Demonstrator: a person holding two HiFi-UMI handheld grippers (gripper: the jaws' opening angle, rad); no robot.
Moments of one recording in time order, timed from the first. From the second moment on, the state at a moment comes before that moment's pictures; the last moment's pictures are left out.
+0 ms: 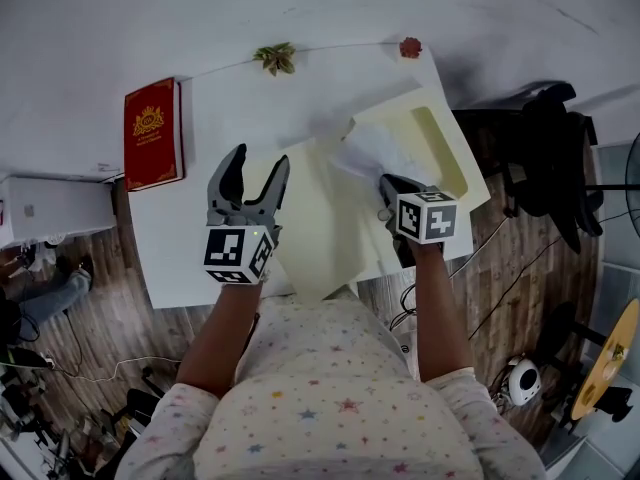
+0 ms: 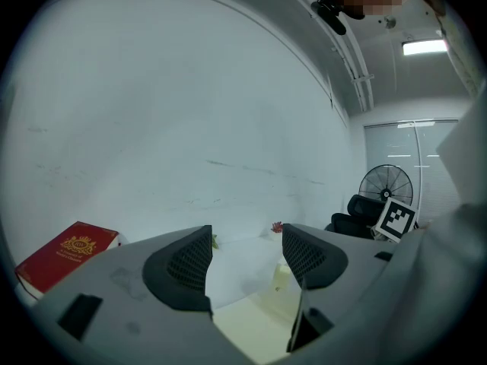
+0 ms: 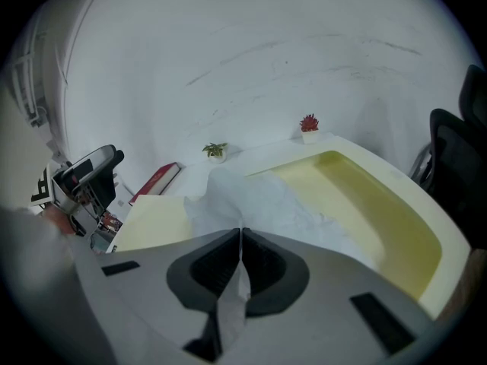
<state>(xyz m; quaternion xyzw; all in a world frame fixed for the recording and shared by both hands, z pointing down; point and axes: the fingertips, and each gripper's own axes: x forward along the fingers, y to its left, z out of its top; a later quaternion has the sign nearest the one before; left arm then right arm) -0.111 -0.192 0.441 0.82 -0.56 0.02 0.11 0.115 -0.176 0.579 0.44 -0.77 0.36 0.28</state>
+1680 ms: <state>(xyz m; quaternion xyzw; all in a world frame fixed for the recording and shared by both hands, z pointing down) -0.127 -0.169 0.364 0.82 -0.57 -0.03 0.06 0.104 -0.184 0.476 0.47 -0.81 0.31 0.13</state>
